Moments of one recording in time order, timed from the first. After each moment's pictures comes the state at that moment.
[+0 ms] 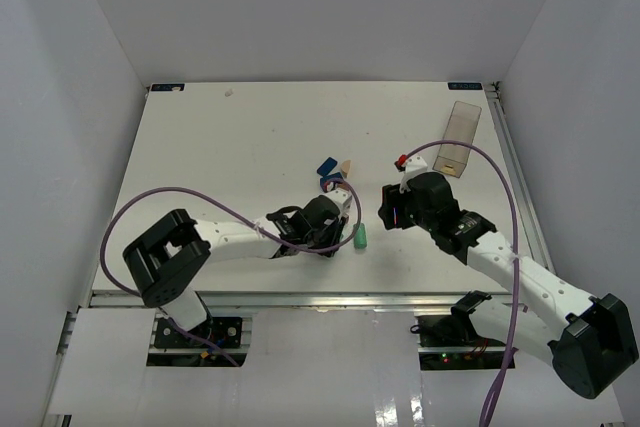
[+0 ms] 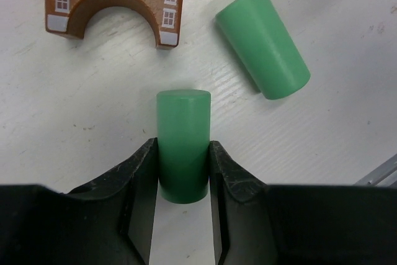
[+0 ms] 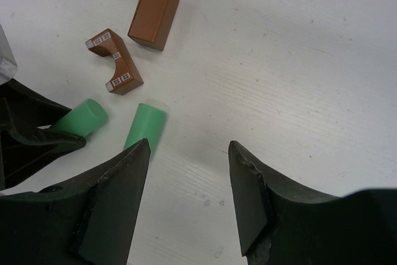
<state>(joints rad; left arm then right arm) -0.98 1.63 0.83 -0.06 -0.10 -0.41 0.62 0.99 0.64 -0.27 0.06 0.21</state>
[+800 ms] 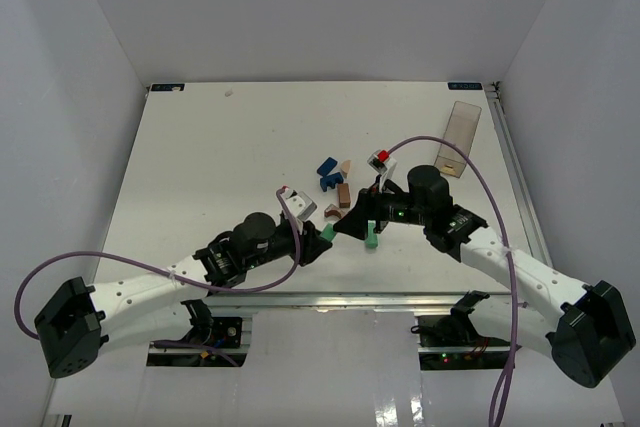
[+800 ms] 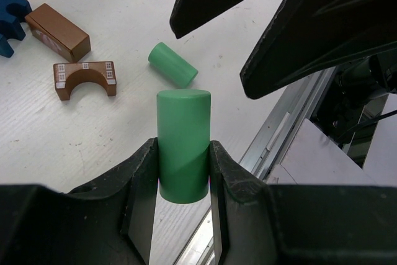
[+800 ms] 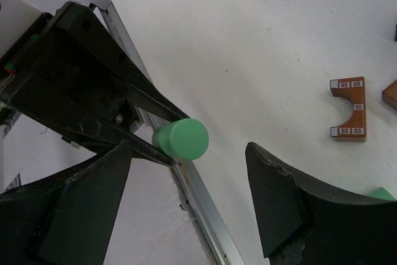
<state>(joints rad) -0.99 0.97 0.47 0.22 0.06 -0.29 0.67 1.03 0.66 0.01 -0.57 0.41</state>
